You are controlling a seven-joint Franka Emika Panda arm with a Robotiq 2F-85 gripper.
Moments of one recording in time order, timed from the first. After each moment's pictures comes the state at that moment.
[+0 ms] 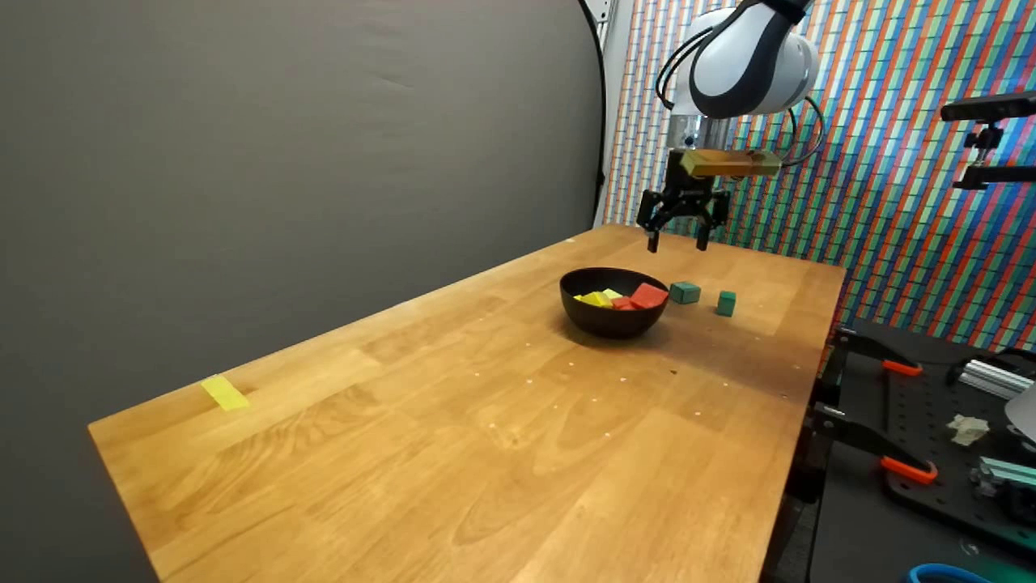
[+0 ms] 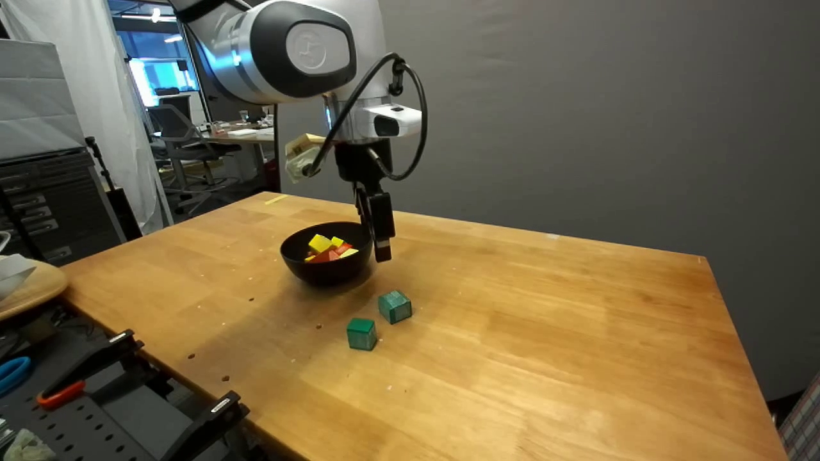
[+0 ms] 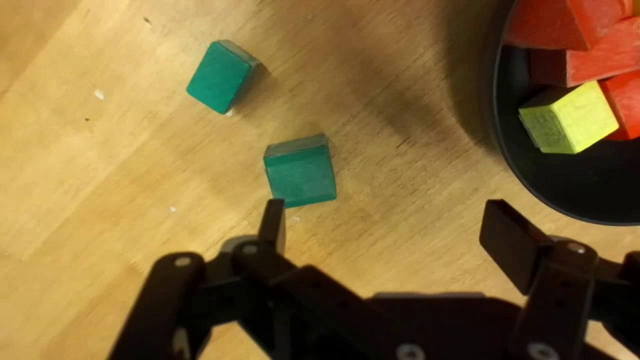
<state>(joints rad) -0.04 0.21 -0.16 -2.43 0.02 2.64 0.46</state>
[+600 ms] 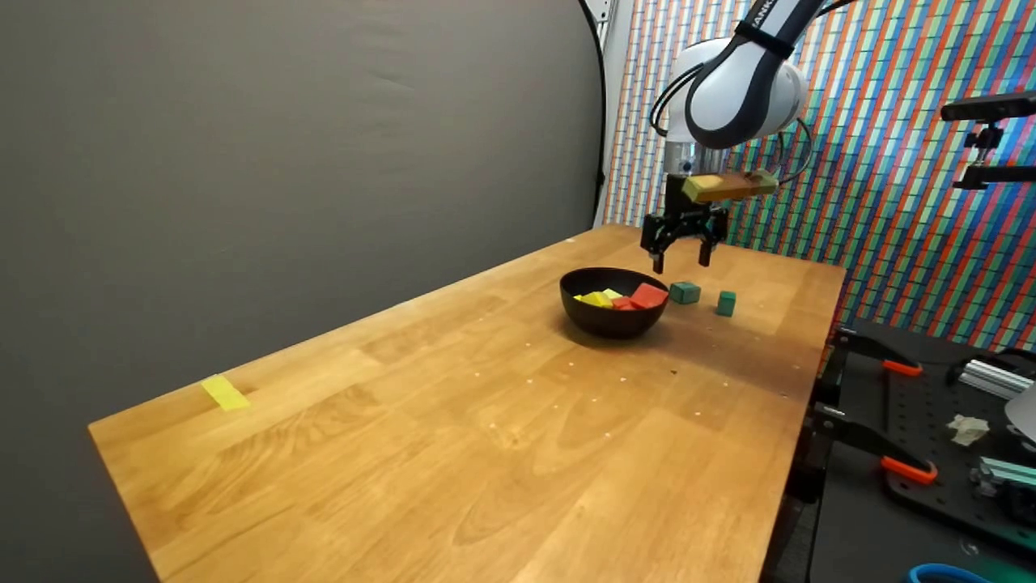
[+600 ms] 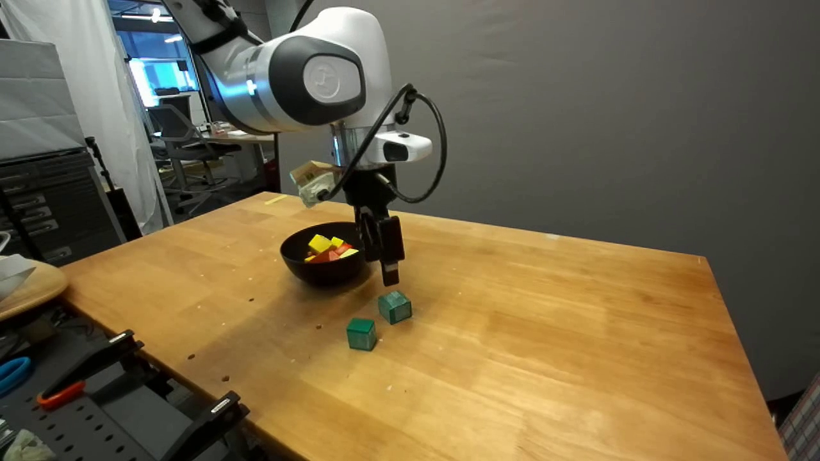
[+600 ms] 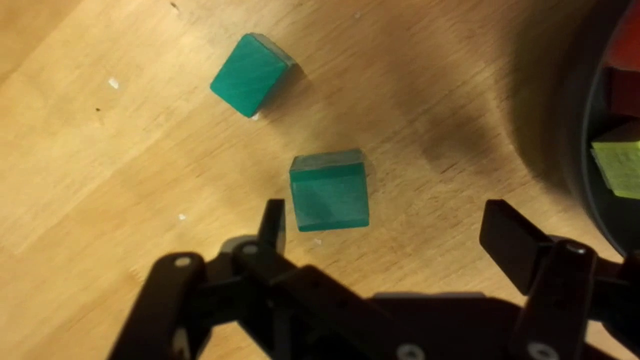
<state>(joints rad) -0.04 0.31 -0.17 -2.40 -0.06 2.66 0.44</state>
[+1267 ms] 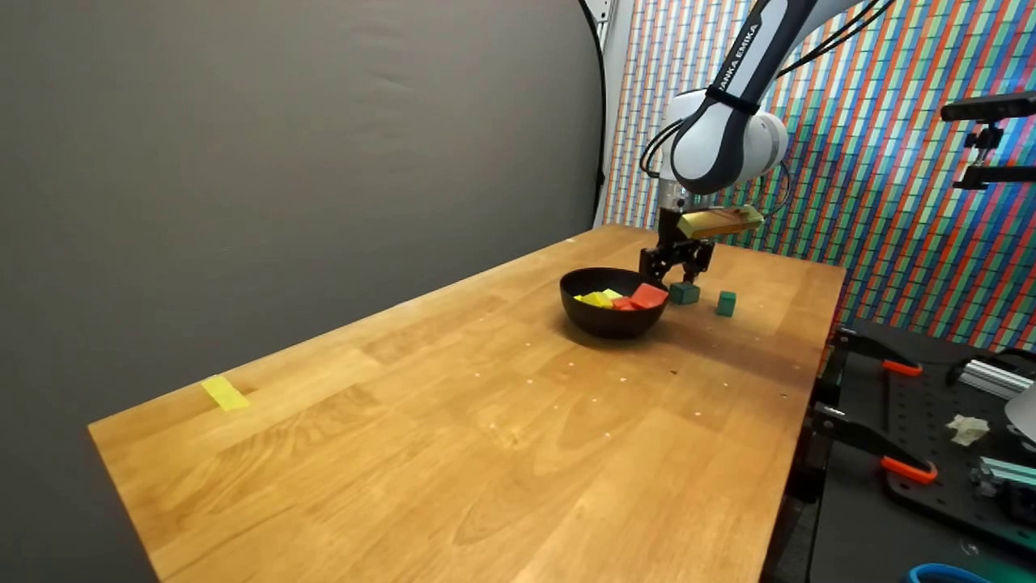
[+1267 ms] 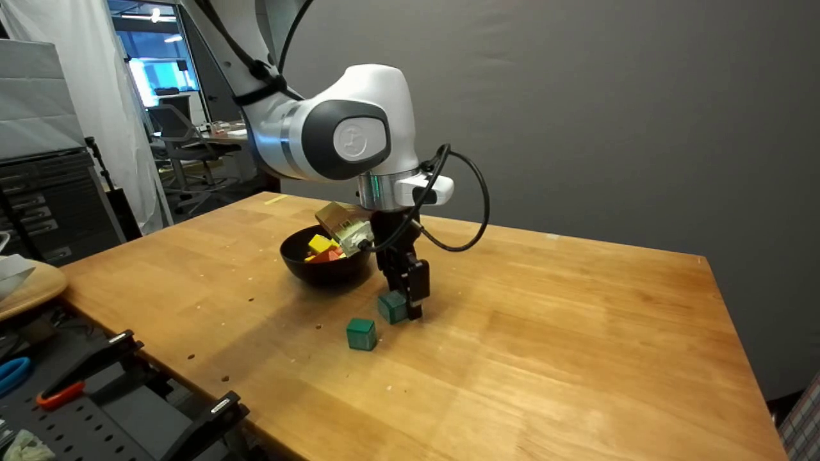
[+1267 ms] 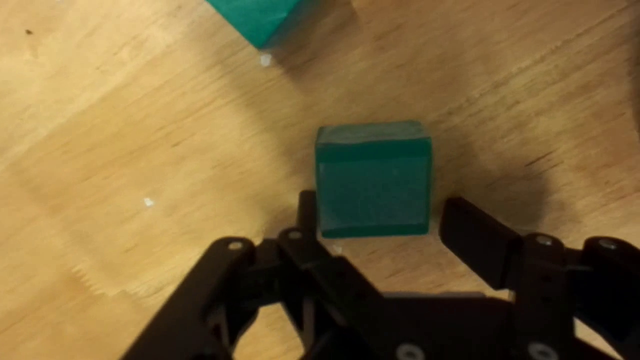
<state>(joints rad) -0.08 0.50 -0.17 -2.31 -0.01 2.79 0.30</state>
